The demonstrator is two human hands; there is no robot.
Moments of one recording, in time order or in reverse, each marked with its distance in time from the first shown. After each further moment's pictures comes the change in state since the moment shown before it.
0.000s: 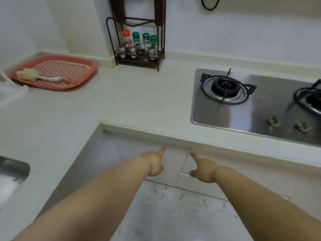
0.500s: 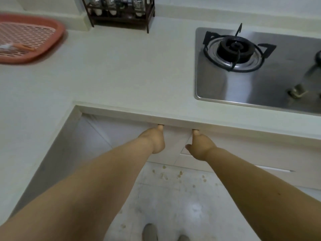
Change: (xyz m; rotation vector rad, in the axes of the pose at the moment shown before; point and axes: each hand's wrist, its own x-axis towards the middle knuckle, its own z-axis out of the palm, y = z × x) left_hand 0.083 -0.008 0.009 -0.064 0.041 -0.071; right_hand 0.084 -0.006 0.026 0.154 0.182 0.097
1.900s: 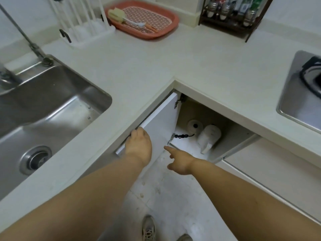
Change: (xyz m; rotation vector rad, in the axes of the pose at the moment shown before) left_hand -0.193 -0.171 0.083 0.081 0.360 -0.511; right_hand -0.105 -0.161 0.132 -0.207 -0.522 -0.471
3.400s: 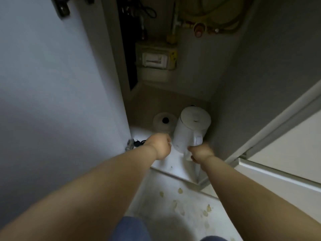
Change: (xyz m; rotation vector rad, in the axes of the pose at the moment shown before) left_hand 0.342 0.264 0.329 -0.424 -0.177 0.451; right_hand 0.378 0.400 0.023 0.963 0.794 0.465
